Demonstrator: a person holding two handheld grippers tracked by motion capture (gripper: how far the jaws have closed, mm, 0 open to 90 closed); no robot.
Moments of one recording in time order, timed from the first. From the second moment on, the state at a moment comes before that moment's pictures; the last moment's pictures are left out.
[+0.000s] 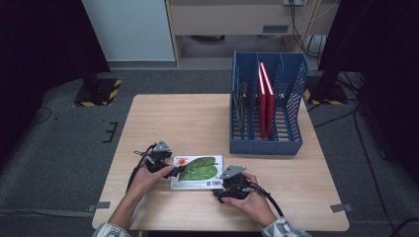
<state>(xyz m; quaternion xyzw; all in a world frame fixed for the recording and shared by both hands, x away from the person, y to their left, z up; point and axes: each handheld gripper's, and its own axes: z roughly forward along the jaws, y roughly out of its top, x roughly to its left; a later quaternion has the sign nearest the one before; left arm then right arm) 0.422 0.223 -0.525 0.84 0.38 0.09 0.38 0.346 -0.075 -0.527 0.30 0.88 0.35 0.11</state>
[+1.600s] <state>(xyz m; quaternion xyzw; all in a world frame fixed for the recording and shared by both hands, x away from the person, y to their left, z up) 0.425 0.225 -0.524 0.84 0.39 0.07 0.38 0.342 -0.069 -0.526 0.30 0.88 0.34 0.11</state>
